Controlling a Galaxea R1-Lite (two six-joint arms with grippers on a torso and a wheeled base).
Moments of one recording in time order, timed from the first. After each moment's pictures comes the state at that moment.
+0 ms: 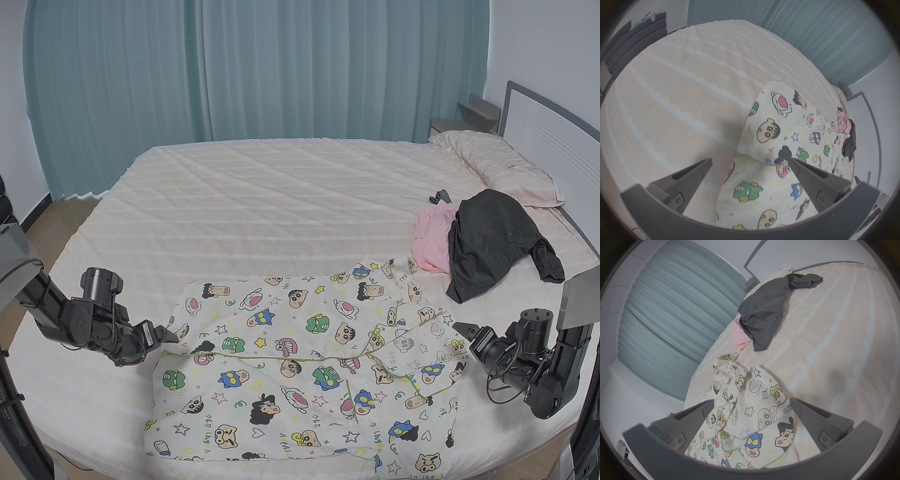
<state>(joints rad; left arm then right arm) 0.04 2.03 -0.78 -0.28 -0.22 -0.46 0.14 2.16 -0.16 -1.55 0.01 0.88</state>
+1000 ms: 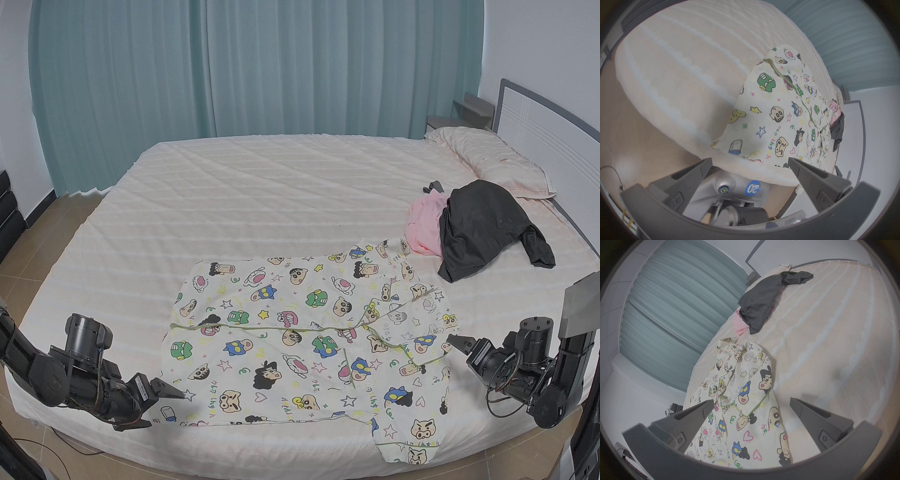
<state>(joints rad) -0.06 1.75 -0.35 -0.30 -0.33 -0.75 0.19 2.13 -0.08 -1.55 0.02 0.88</state>
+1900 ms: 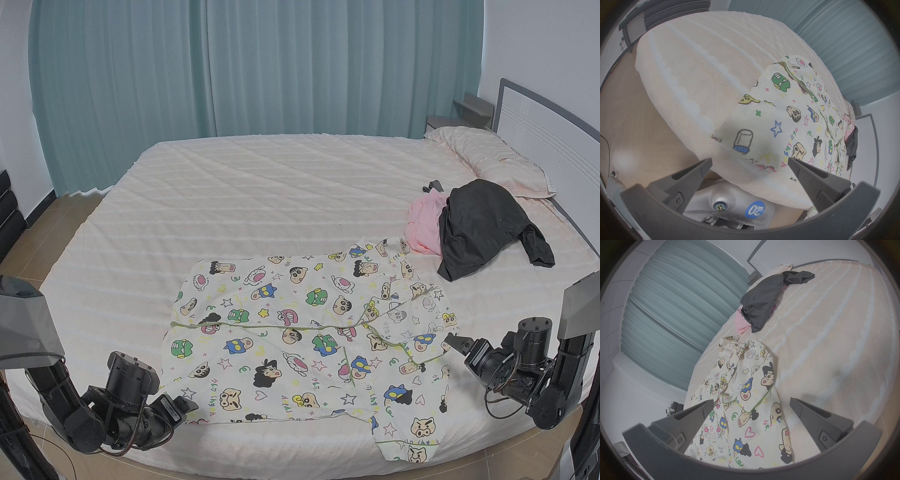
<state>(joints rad) -0.36 1.93 -0.16 -0.76 0.07 -1.08 0.21 2.13 -0.08 -1.55 0.02 0.88</state>
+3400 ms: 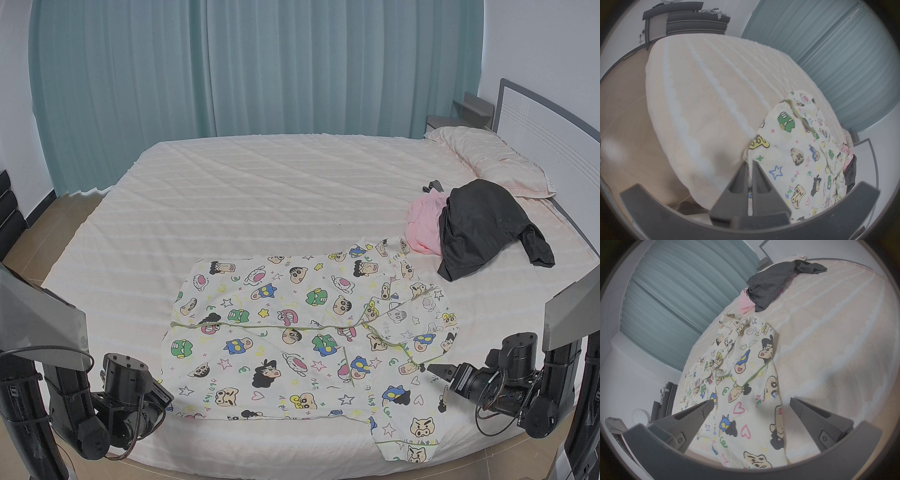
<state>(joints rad) -0.30 2.13 -0.06 -1.23 0.30 -1.12 0.28 2.21 -0.05 -1.55 0.05 0.77</state>
